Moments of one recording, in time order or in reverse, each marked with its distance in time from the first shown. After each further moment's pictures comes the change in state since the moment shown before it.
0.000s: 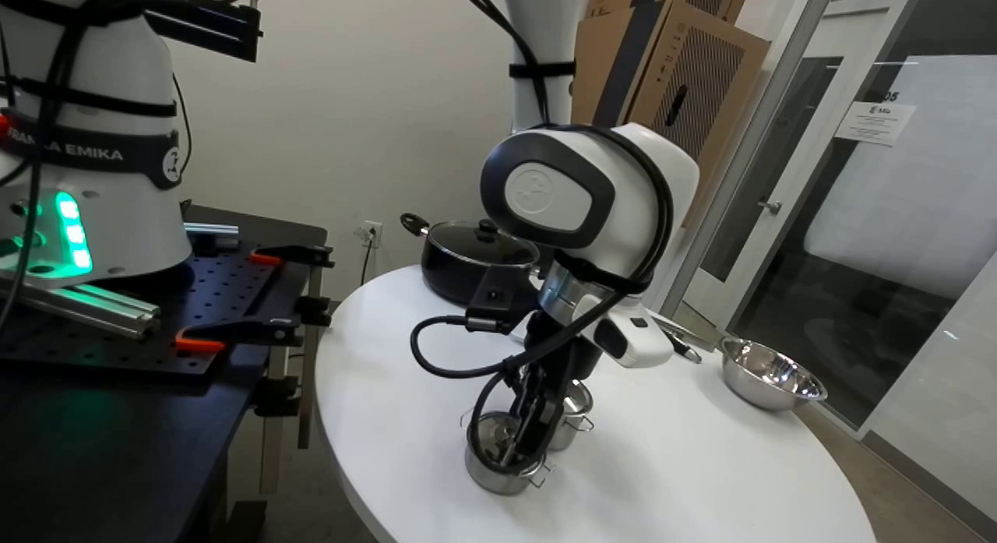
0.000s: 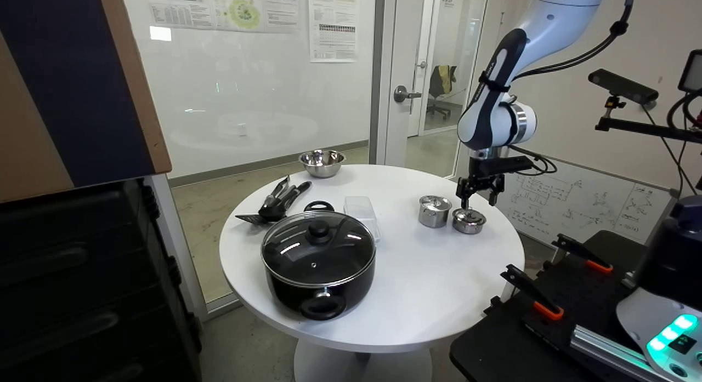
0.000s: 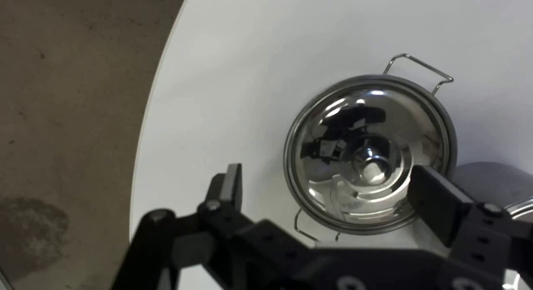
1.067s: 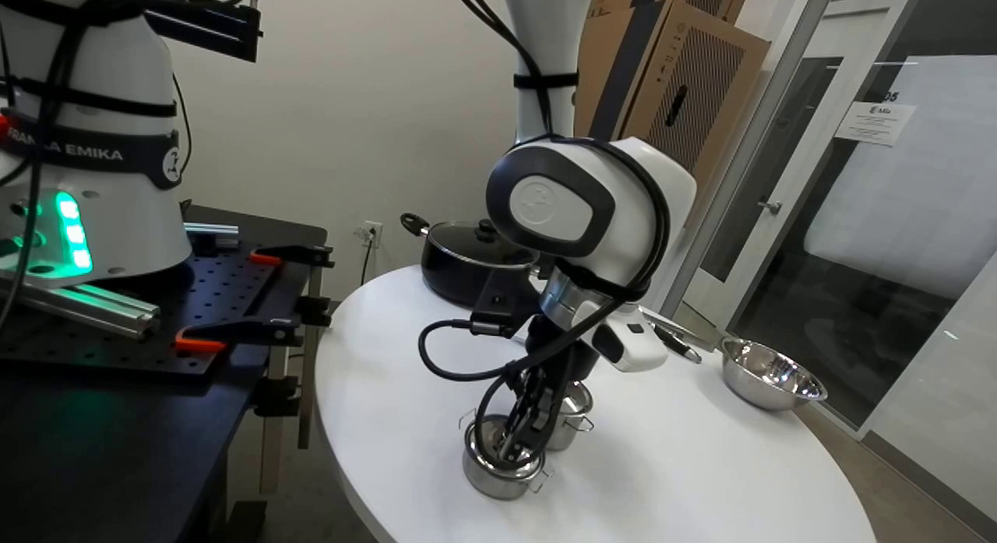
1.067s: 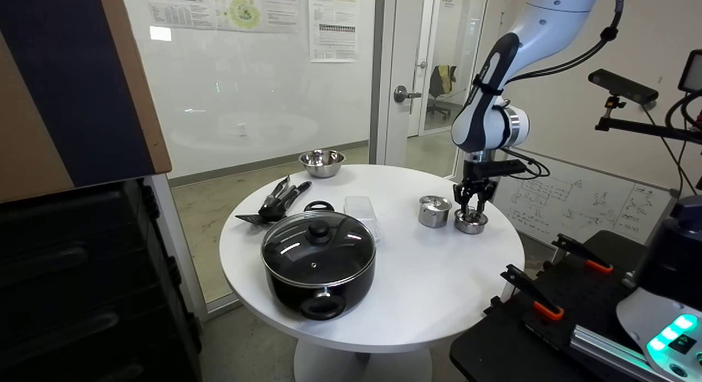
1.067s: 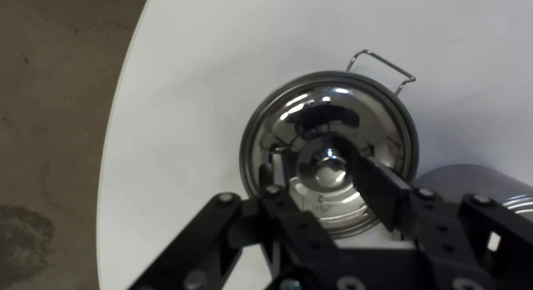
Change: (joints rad) arm 0.001 0.031 0.027 0.028 0.026 -0.012 0.003
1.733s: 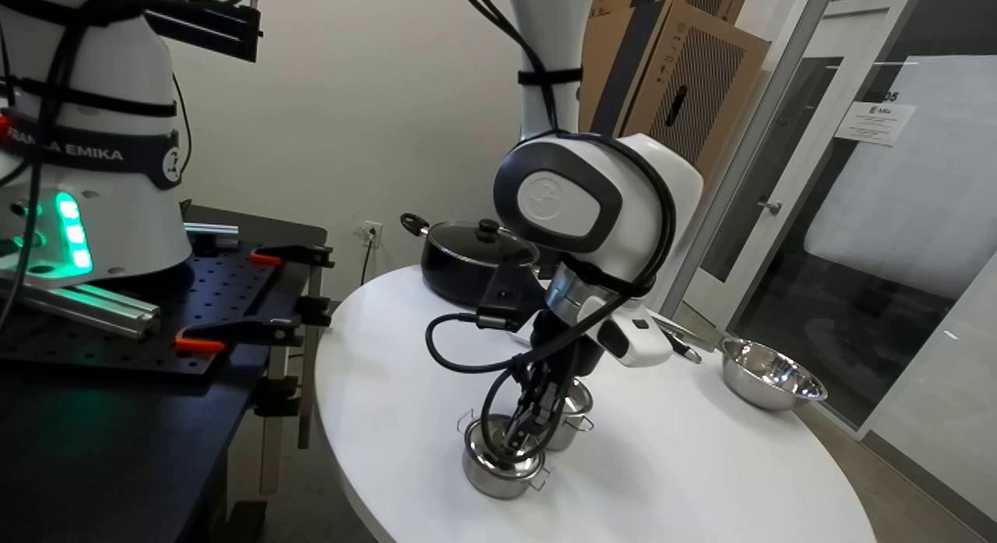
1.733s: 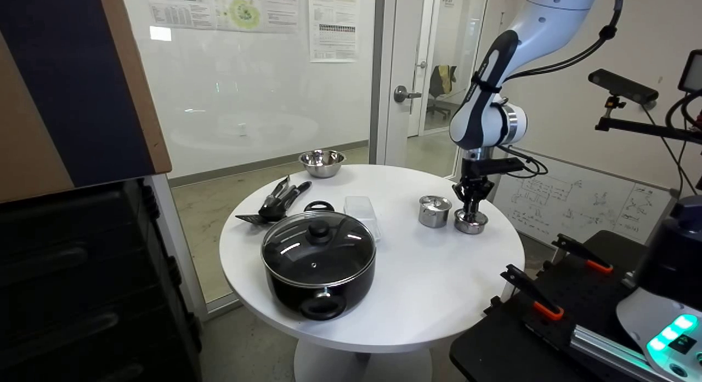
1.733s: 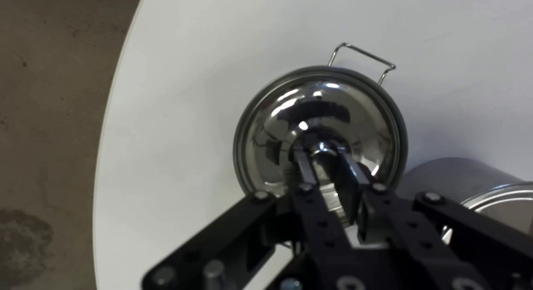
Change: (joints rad) arm 0.002 -0.007 0.005 0.012 0.006 -0.027 0.009
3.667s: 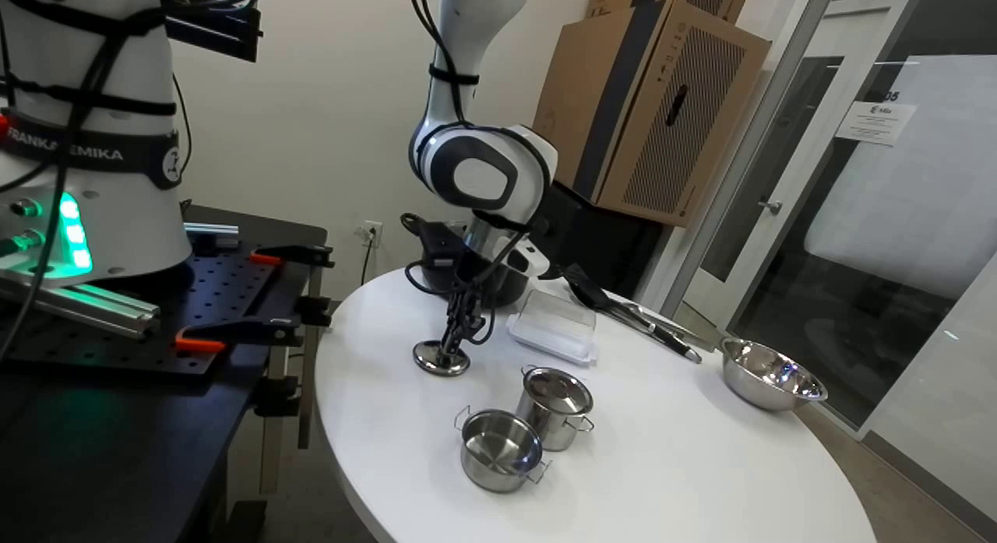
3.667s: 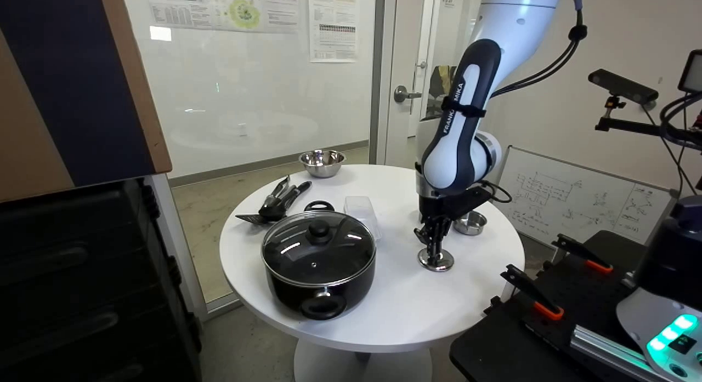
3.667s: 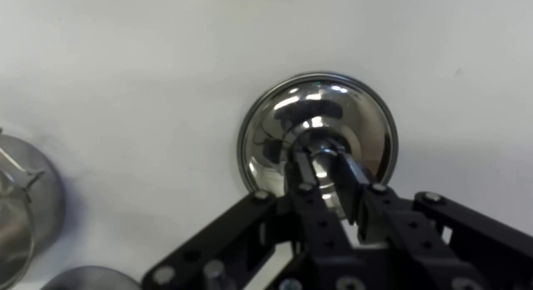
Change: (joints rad) arm 0.394 -0.010 0.052 -0.211 -0.092 0.190 0.077
